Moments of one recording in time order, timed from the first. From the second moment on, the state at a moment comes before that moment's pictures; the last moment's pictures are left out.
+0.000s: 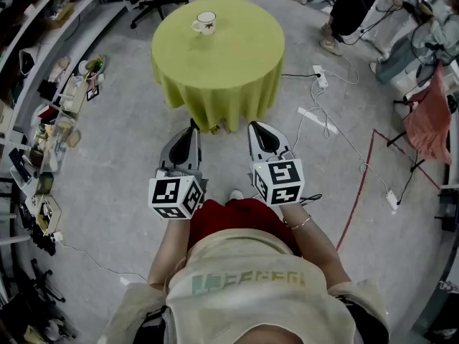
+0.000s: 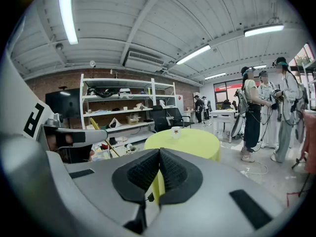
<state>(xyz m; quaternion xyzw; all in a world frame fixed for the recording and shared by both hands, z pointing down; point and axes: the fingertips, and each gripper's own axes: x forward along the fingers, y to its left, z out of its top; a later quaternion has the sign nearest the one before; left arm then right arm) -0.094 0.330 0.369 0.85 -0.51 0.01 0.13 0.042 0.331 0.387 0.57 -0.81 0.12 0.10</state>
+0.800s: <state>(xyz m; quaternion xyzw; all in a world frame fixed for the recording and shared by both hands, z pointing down) -0.083 0.316 0.361 0.84 -0.53 0.02 0.12 0.069 0.327 0.378 0.57 -0.81 0.13 0.07</state>
